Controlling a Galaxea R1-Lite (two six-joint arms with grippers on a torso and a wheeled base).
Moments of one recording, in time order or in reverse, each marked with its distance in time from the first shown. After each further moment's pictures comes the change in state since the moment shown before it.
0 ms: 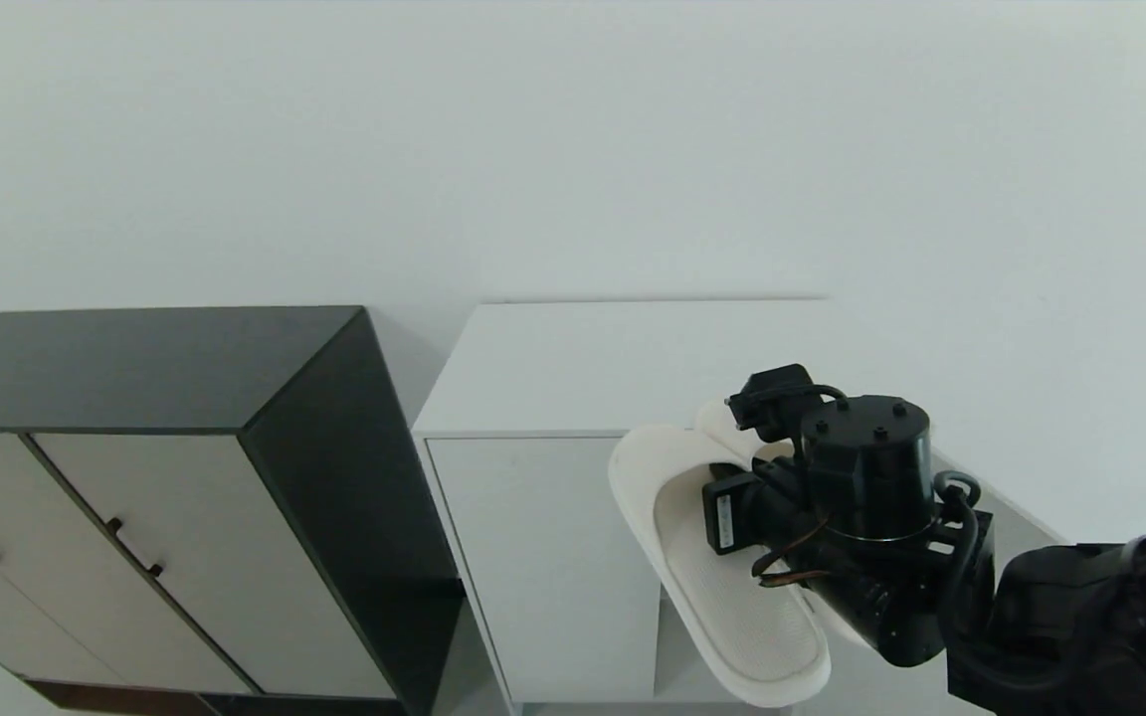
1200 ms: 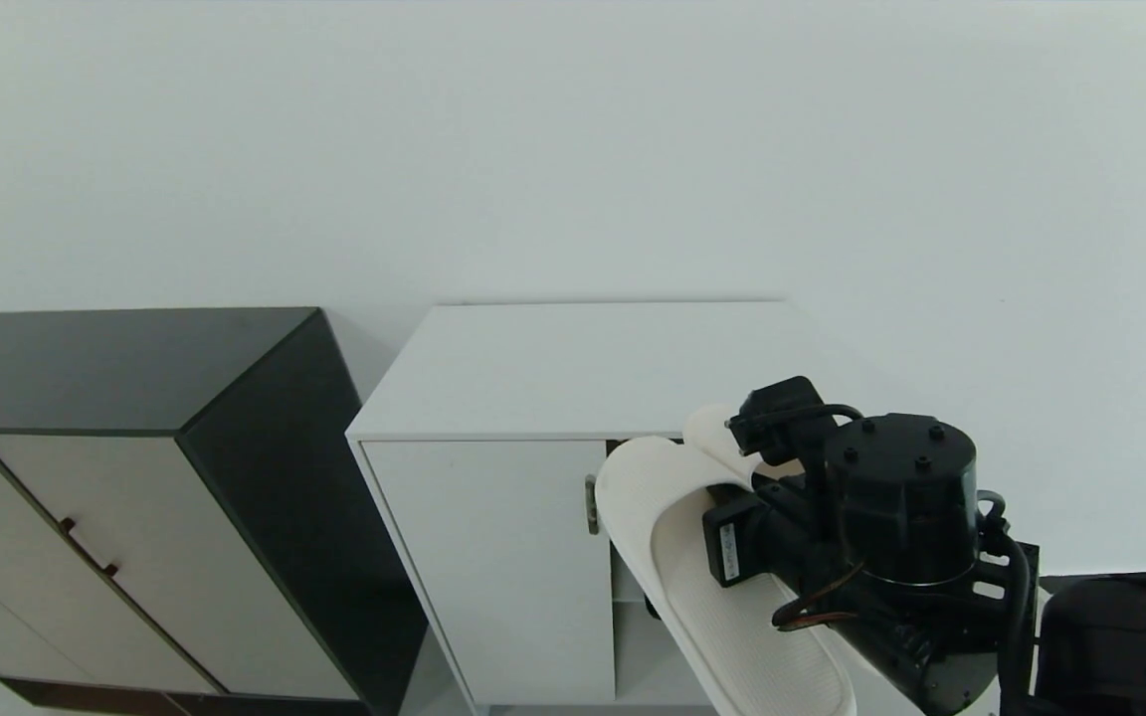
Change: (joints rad) left arm 0.000 0.000 0.000 0.000 0.000 0.000; right arm 0.060 -0.064 0.057 -0.011 -0.001 -0.034
